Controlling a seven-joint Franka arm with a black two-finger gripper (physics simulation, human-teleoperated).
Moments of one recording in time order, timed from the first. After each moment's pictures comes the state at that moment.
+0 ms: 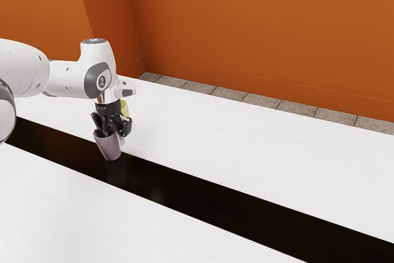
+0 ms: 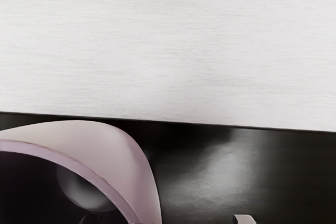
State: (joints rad) arm 0.04 0.44 0.19 -1.77 -0.07 2.13 0.19
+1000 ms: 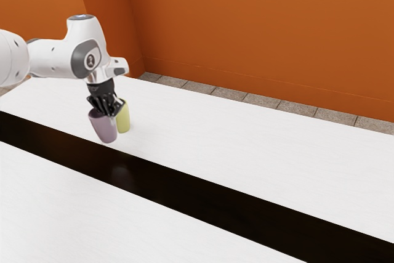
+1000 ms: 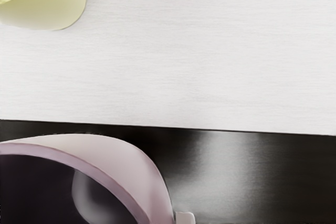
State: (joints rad) arm 0.04 0.31 0.19 -1.78 -0.05 2.08 0.20
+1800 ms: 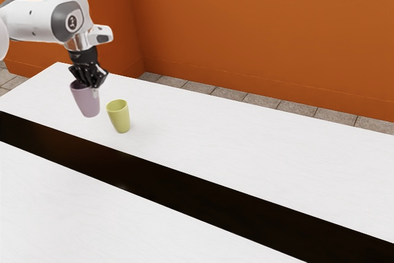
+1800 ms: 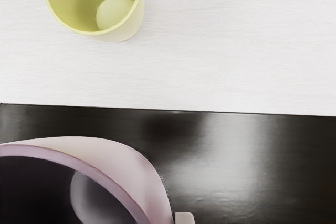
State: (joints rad) arm 0.05 0.26 0.23 -1.60 -0.02 1.85 0.23
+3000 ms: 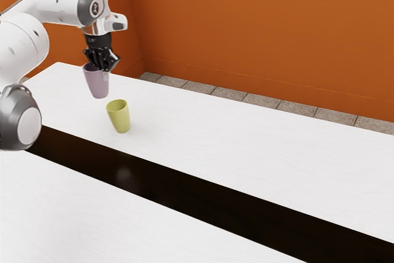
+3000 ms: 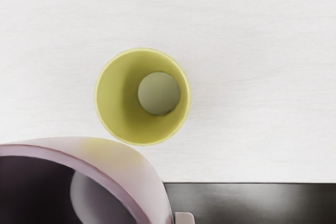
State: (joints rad) arm 0.12 0.67 0.21 -0.96 -0.01 1.62 0.31
